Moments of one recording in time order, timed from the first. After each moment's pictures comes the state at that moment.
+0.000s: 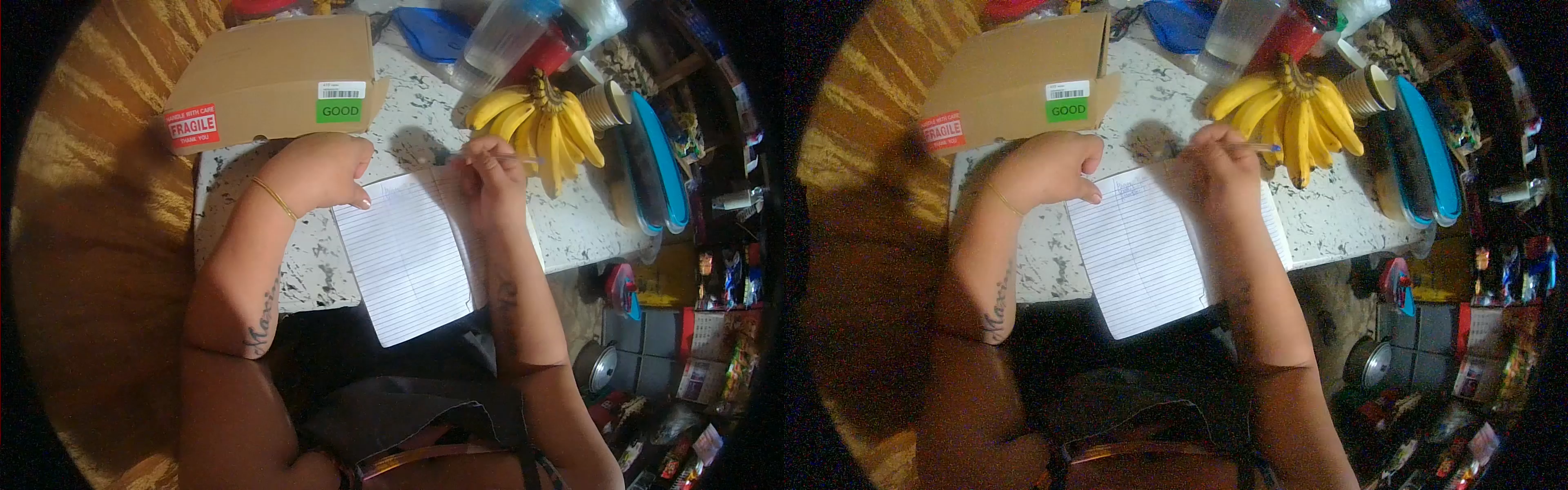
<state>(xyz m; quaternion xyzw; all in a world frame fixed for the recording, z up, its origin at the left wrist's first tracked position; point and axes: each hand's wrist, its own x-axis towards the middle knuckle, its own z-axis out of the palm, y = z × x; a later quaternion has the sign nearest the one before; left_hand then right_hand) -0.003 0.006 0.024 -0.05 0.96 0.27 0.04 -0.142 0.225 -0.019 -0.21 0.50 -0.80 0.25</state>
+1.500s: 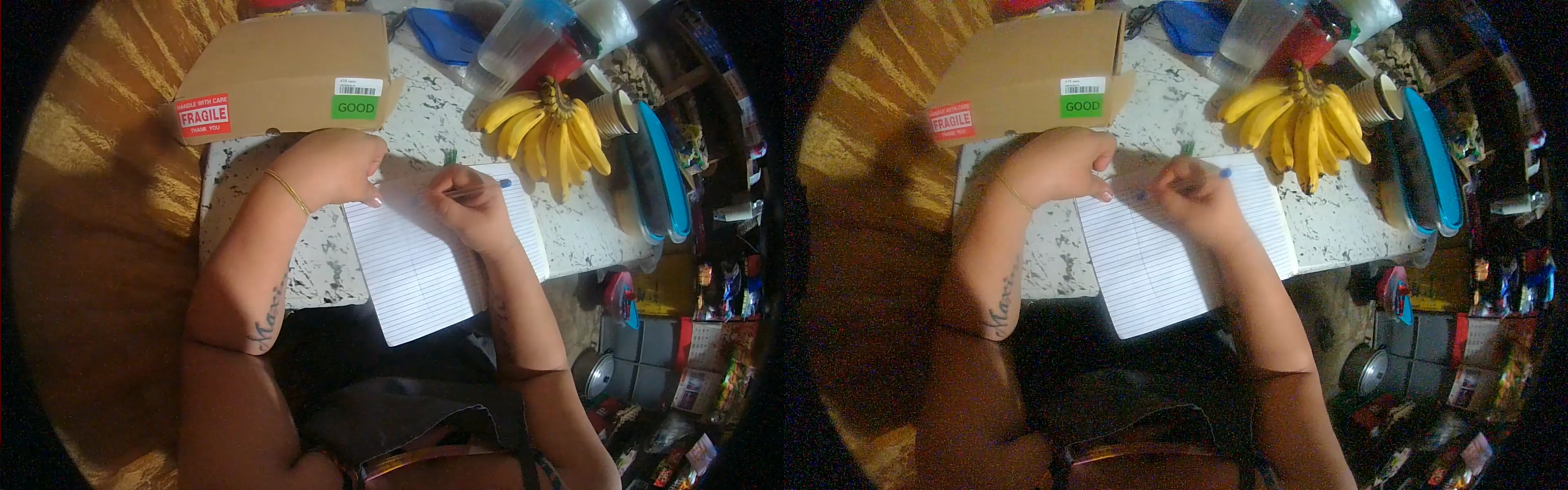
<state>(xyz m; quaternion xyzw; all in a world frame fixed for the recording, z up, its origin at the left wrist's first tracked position) -0.003 0.004 0.020 -0.03 0.96 0.26 0.03 -0.120 0.227 -0.022 -0.40 0.65 -0.58 0.29</state>
